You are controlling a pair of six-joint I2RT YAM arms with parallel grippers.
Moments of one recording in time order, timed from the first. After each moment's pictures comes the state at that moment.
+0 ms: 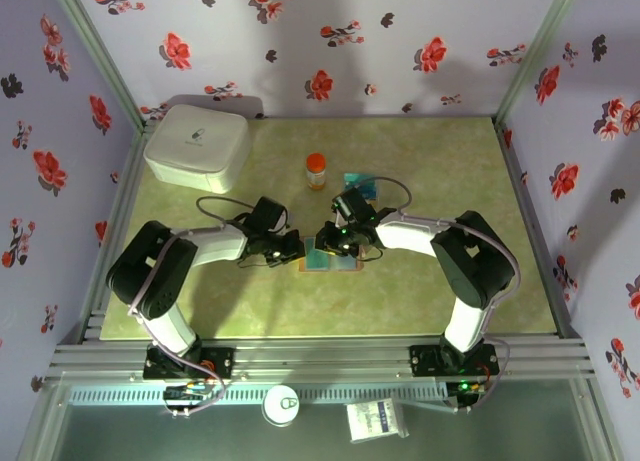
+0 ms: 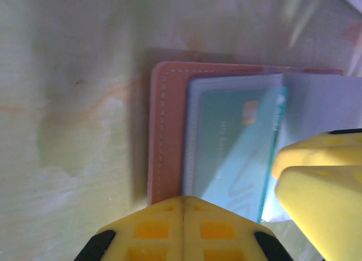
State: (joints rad) left arm -0.62 1.70 0.80 -0.13 0.42 -0.80; right arm 0.70 1.78 0.98 -0.21 -0.40 0.84
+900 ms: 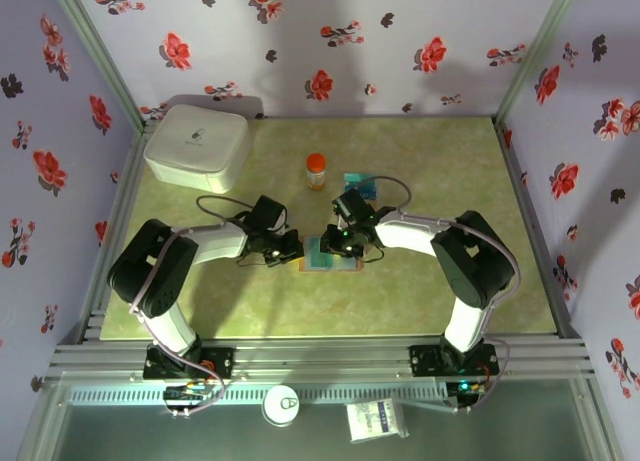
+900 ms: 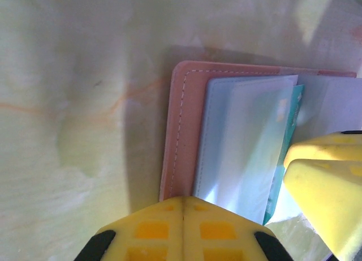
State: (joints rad) left arm -0.61 1.70 0.82 -0.18 0.42 -0.80; right arm 0.70 1.78 0.99 -0.30 -0.33 0.78
